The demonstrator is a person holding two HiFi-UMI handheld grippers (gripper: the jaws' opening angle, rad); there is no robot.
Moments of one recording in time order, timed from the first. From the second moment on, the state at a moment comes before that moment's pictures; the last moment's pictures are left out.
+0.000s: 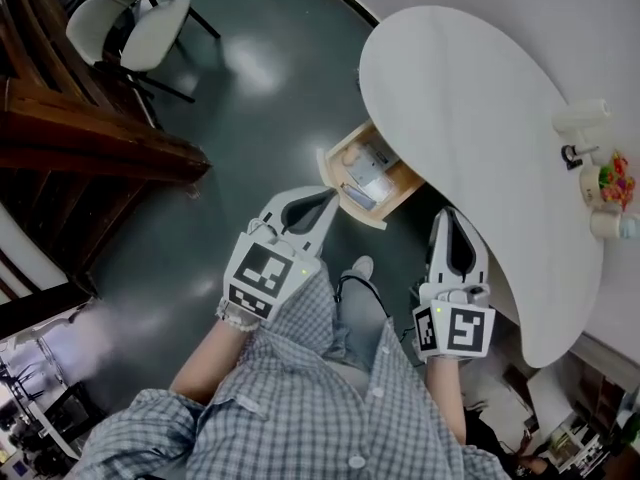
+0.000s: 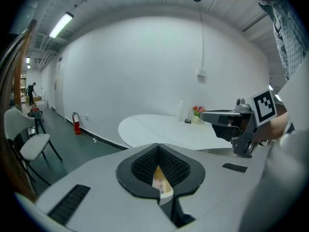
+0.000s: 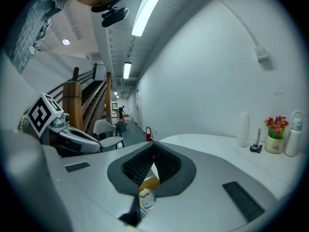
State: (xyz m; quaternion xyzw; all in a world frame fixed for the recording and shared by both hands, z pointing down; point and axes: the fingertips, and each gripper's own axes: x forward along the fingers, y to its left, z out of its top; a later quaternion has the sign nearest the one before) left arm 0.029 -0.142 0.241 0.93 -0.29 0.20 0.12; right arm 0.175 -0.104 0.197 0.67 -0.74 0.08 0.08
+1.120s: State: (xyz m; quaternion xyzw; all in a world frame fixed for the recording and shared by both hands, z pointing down) left arm 0.060 -0.141 0.180 0.95 -0.27 0.16 0.08; right arm 0.183 -0.092 0.151 0.66 -0.75 0.03 0.06
